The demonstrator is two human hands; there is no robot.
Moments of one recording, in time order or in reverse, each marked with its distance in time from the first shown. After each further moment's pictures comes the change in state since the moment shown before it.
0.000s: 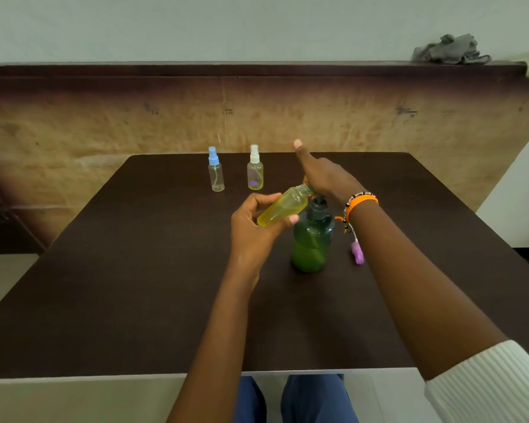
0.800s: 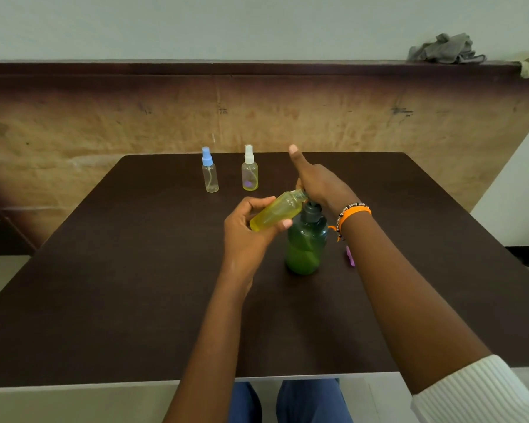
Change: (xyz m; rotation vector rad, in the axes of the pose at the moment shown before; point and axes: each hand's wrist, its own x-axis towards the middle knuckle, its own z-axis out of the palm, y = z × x) left_hand -0.002 -0.003 0.000 0.018 0.007 0.015; right_hand 0.003 0.011 0.010 0.161 -0.016 -0.001
